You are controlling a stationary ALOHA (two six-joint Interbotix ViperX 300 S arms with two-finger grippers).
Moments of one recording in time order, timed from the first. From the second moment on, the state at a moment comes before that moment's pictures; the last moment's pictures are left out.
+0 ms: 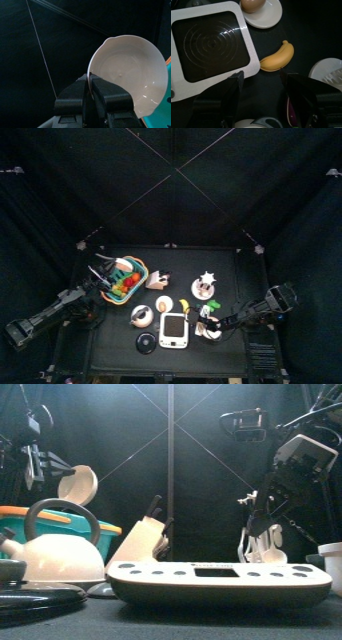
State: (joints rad) left arm 0.88 -0.95 1.36 0.25 -0.64 0.92; right arm 0.38 -0.12 0.82 -1.10 0.63 1.52
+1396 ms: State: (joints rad) left arm 0.22 -1.01 1.18 -0.65 0.48 0.77; right arm 0.37 -0.12 0.81 -1.11 0.64 1.52
